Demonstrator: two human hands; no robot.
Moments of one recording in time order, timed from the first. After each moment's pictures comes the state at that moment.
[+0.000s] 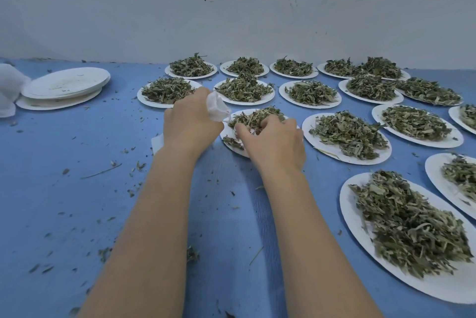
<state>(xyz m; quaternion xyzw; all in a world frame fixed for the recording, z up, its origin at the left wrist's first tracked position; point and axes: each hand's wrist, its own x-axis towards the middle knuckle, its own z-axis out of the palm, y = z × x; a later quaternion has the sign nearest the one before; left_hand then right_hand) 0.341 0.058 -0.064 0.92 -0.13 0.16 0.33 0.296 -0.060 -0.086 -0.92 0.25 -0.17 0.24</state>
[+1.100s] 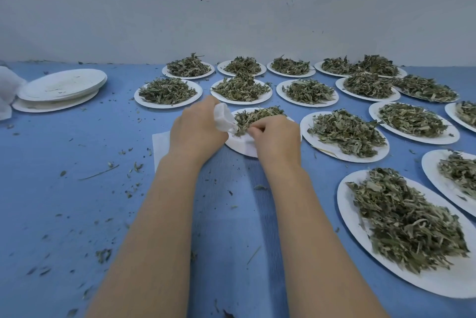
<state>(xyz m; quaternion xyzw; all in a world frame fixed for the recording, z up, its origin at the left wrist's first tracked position) 0.345 0.052 -0.079 0.93 -0.16 0.14 0.31 0.300 -0.072 -0.082 -0.92 0.18 -0.17 0.32</state>
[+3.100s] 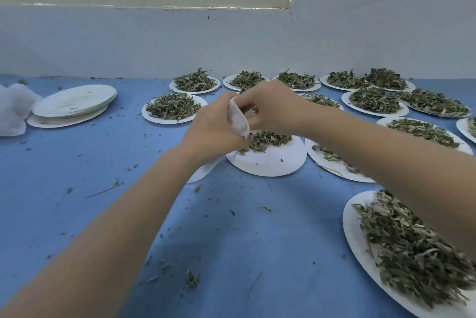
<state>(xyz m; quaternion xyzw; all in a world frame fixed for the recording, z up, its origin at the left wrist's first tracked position) 0.355 0.044 -0.053 0.86 -0.27 0.09 0.43 0.323 -0.093 -0.002 -0.95 -0.22 -0.11 0.17</state>
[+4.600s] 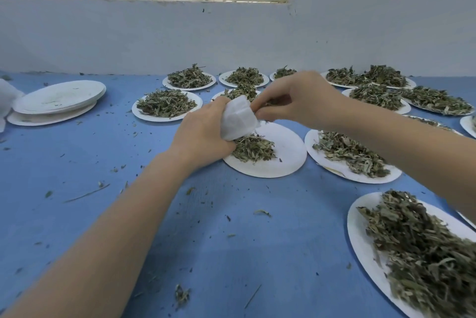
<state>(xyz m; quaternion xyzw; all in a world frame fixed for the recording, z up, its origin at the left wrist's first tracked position) 0.370 0.047 -0.072 0.90 -0.28 0.15 0.29 0.317 -0.135 -0.006 -0.95 -0.17 -0.12 0.25</state>
